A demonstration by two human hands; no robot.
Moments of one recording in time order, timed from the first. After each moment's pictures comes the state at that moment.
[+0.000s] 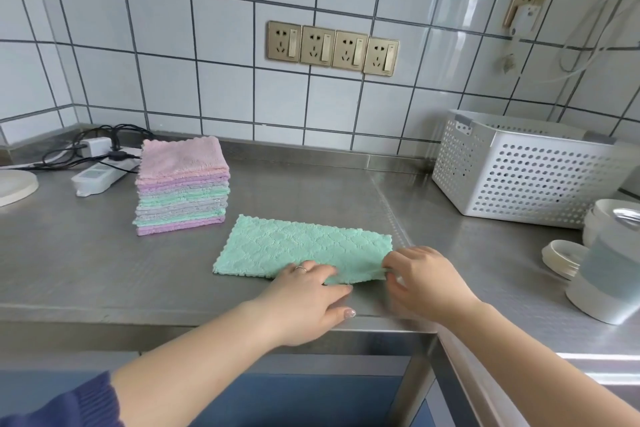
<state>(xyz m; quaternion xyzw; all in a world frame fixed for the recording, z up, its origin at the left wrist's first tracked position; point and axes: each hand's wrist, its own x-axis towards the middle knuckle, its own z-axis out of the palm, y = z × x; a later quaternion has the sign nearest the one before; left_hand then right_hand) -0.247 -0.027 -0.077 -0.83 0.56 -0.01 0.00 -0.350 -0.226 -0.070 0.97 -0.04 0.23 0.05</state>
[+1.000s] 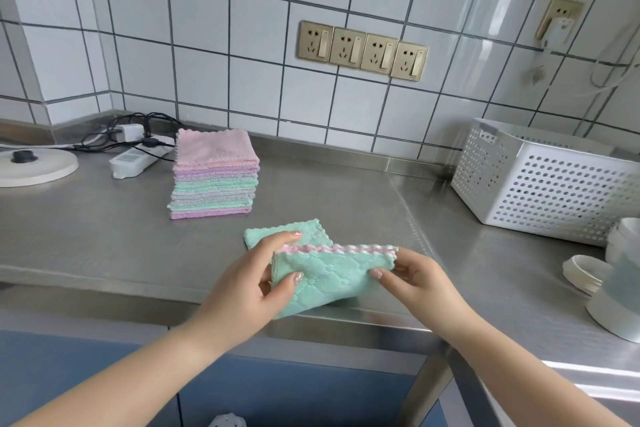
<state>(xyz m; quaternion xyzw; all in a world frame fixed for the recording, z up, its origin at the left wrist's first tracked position) -0.248 0.071 -0.075 -0.73 0.44 -0.08 -0.52 -0.355 -0.165 -0.058 0.90 -0.04 0.20 -0.38</state>
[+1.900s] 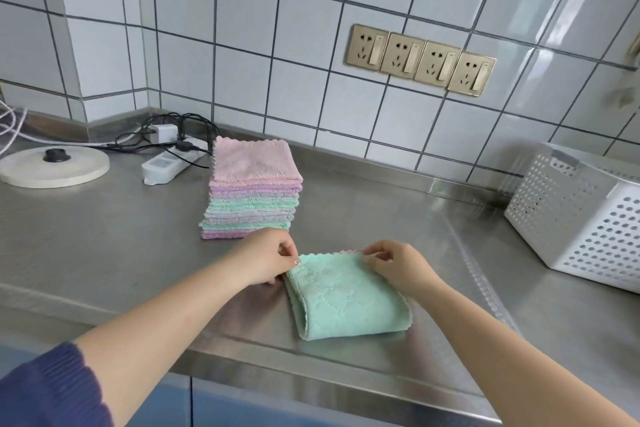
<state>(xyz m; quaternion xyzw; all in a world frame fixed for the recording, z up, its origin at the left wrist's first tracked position) -0.100 0.055 -0.066 -0.89 0.26 0.11 -0.37 -0.193 -0.169 -0.060 0.93 -0.19 0.07 -0.30</state>
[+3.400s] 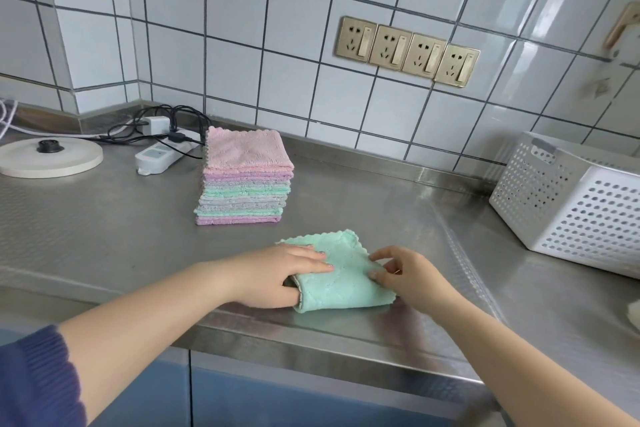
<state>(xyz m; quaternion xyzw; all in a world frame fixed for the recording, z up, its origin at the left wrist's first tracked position) -0.136 0.064 -0.071 -0.80 0.57 0.10 -0.16 -0.253 -0.162 -0.060 0.92 -0.18 0.06 -0.33</state>
